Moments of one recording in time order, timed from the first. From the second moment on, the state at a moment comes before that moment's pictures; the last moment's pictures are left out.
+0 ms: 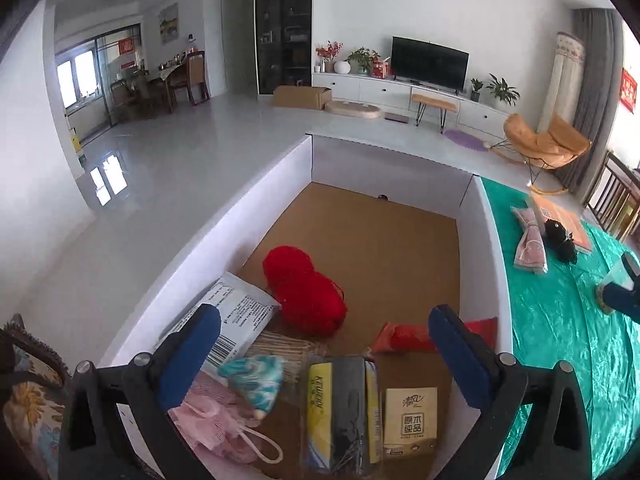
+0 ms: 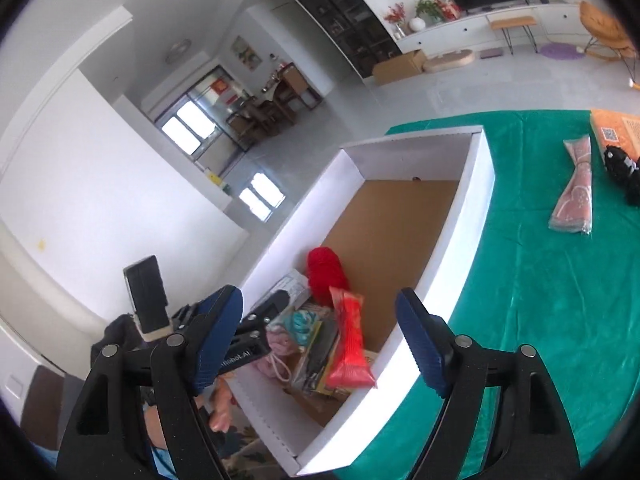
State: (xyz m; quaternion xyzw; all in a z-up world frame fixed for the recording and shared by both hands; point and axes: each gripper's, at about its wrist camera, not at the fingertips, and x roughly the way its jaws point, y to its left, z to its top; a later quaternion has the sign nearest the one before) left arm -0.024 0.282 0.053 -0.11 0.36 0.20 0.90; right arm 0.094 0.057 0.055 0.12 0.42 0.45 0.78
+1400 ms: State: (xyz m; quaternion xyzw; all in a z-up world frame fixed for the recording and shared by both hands) left arm 0.099 0.021 -0.088 0.00 0.46 -0.01 0.89; right arm 0.121 -0.194 -0.102 0.01 0.44 -0.01 0.90
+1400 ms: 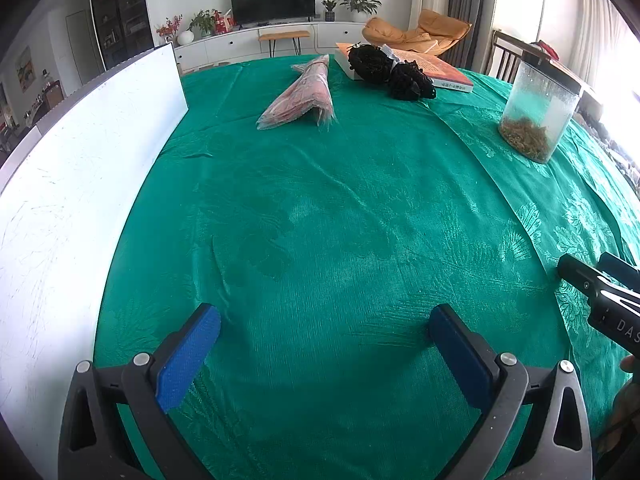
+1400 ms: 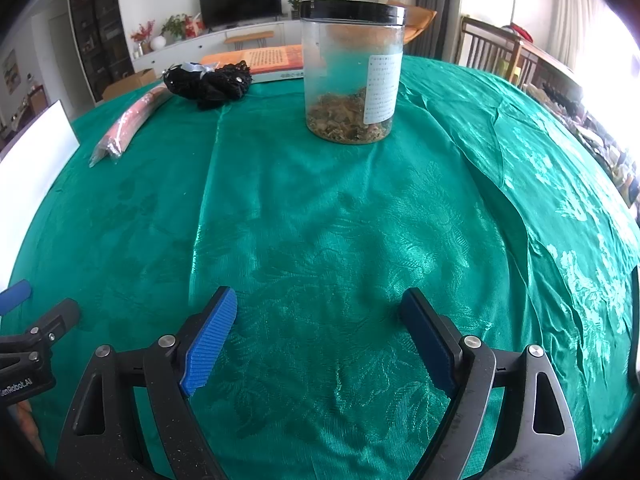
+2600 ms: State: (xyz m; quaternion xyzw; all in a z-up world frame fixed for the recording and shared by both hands) left arm 0.333 0.048 -0.084 0.01 0.51 0.03 0.86; right arm 0.119 -0.196 -0.101 0.02 0.44 0.00 0.90
